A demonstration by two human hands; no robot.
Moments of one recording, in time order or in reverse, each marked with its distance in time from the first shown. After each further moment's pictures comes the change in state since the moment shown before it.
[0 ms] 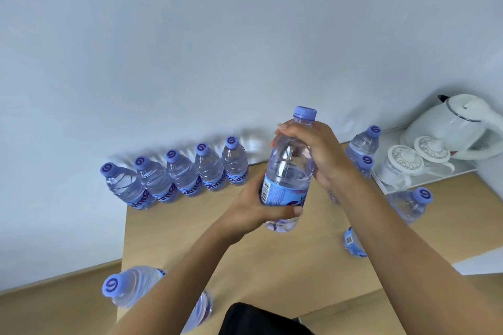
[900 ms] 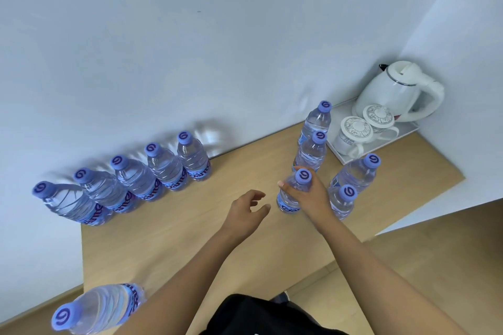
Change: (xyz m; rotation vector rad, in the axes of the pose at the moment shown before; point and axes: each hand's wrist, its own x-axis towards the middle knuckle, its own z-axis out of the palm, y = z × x) left_hand 0.050 -0.111 0.042 0.483 0.173 -0.184; right_hand -0.056 0.158 -0.091 -0.306 0.535 0.149
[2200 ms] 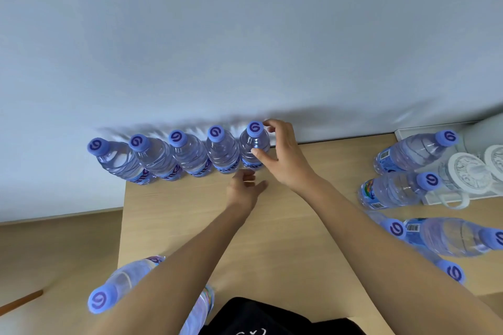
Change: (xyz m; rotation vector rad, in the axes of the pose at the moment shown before) left_hand 0.063 -0.069 -0.083 -0.411 0.444 -0.439; right_hand 0.083 -0.067 0.184 -0.436 -0.502 -0.601
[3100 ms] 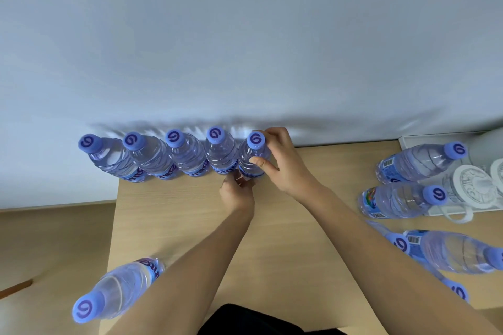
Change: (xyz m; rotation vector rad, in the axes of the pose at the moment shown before) left_hand 0.020 -0.011 0.021 -0.057 0.365 -0.022; right_hand 0.004 0.005 -0.002 -0.019 -0.120 -0.088
